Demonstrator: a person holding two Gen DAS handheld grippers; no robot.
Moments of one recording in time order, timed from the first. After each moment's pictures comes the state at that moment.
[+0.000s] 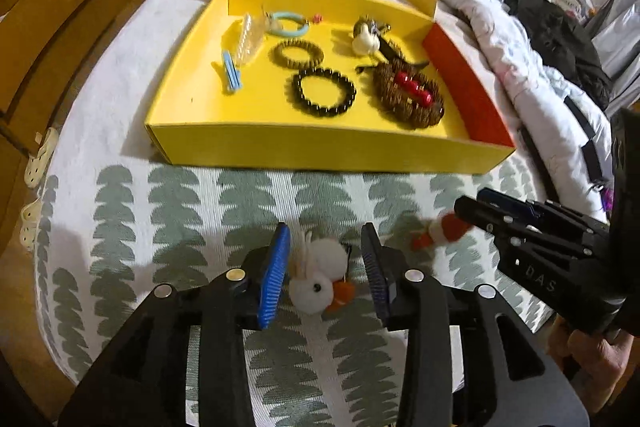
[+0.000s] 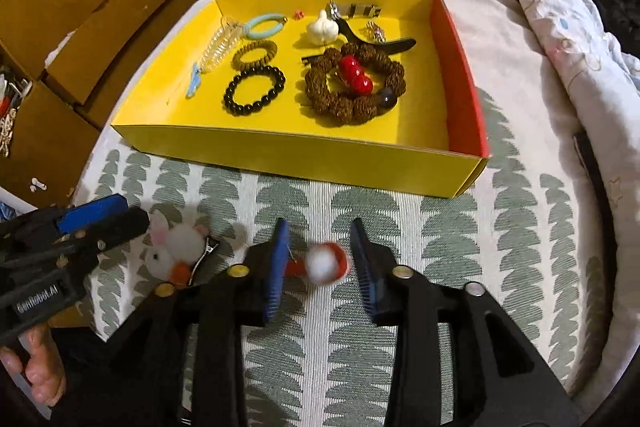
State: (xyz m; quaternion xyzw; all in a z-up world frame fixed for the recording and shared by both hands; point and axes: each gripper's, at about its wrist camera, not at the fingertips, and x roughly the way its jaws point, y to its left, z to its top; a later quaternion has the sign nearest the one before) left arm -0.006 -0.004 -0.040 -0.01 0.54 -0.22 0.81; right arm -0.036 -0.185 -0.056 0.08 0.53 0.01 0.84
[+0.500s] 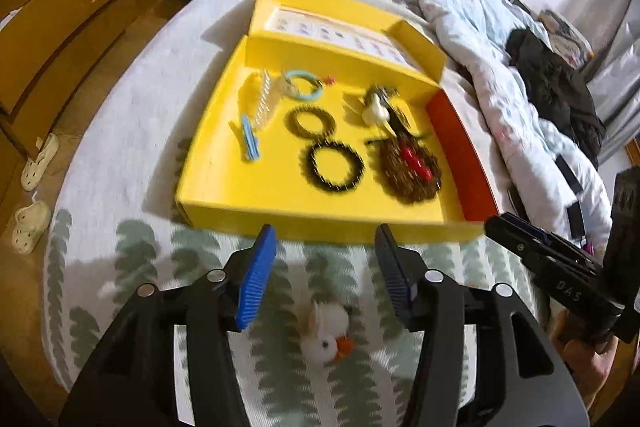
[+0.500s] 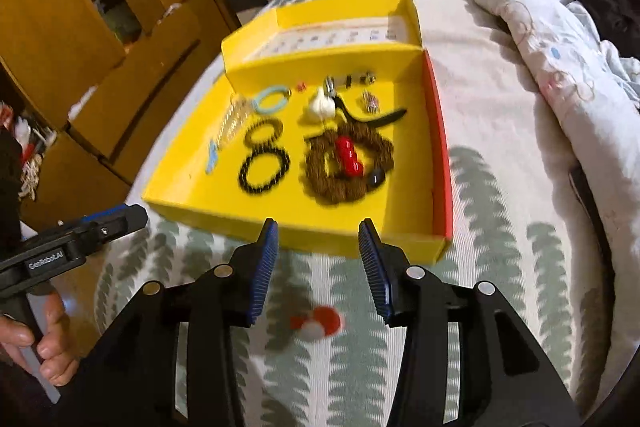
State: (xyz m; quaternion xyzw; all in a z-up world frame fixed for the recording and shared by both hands) left arm 0.040 0.010 -0.011 -0.06 0.50 -0.21 0.84; right arm -0.018 -0.220 -0.014 0.13 0.45 0.02 0.88
